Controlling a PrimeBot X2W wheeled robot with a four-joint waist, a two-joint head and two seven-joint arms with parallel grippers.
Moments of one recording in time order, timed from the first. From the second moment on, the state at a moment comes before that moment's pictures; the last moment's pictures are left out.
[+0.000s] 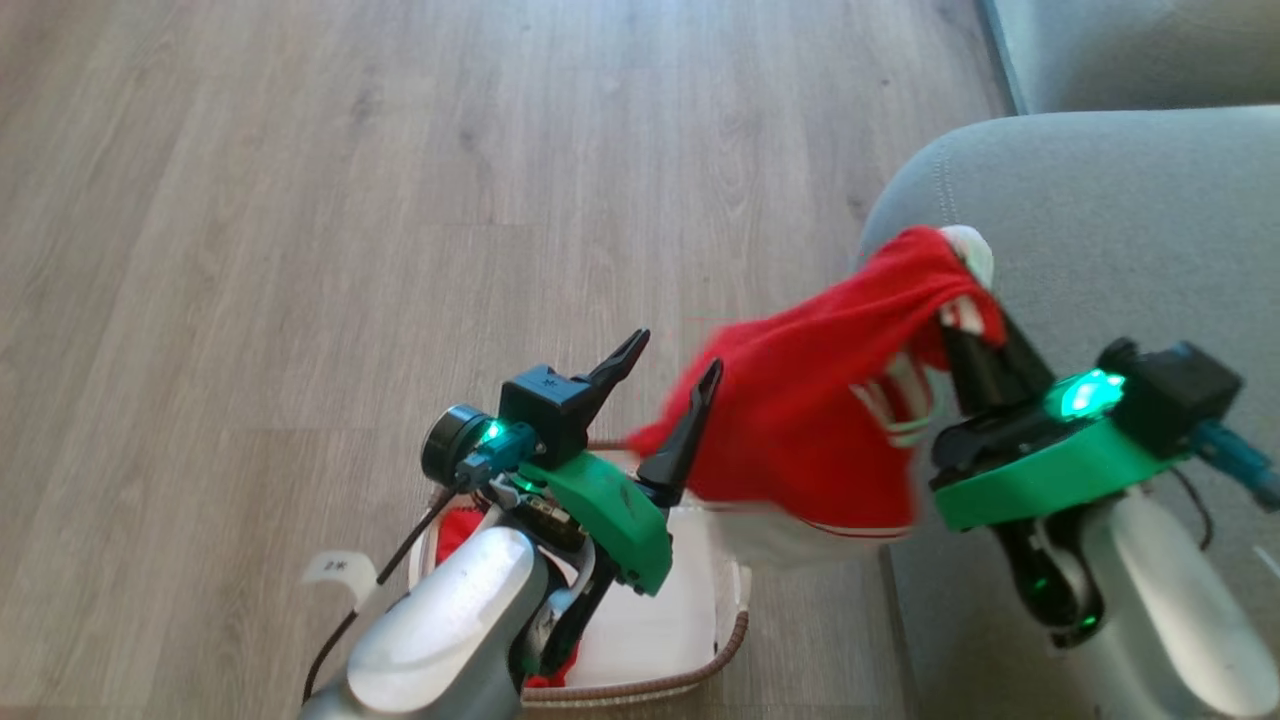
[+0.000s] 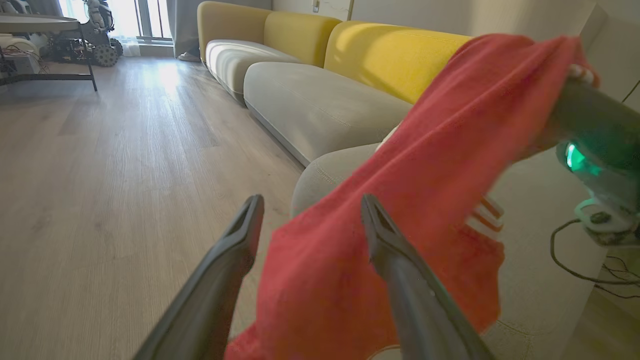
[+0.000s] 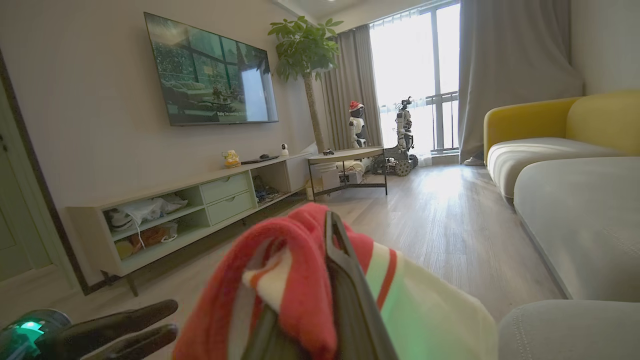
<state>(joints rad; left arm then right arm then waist) -0.45 0.13 -0.81 0.26 -0.55 0.12 -0.11 -0.25 -0.20 0.26 0.08 0.45 0.13 -0.26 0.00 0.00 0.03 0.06</state>
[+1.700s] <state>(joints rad) -0.55 0.11 -0.87 0.37 -0.49 0.10 -0.21 -0.25 -0.39 0.04 -0.06 0.72 0.13 -0.26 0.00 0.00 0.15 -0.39</state>
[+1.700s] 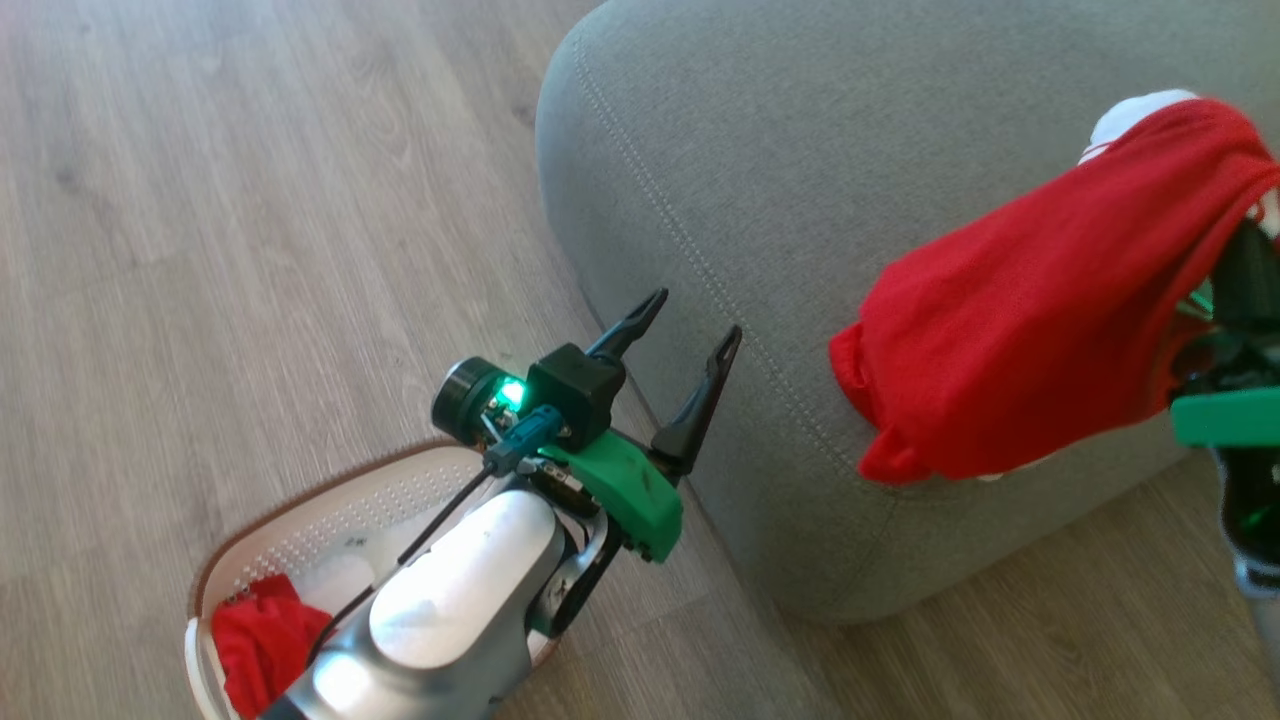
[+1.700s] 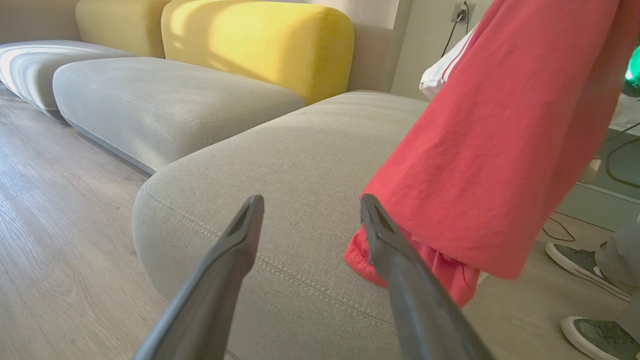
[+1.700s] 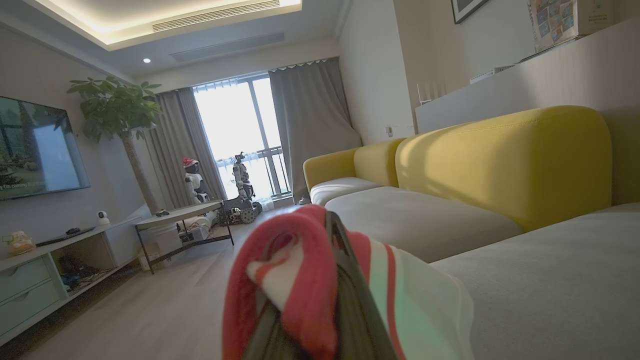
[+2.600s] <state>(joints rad) -0.76 0.06 -0.97 0.43 -0.44 0.13 -0.19 -0.85 -0.66 0.18 0.38 0.93 0.13 -0.26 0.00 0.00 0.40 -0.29</state>
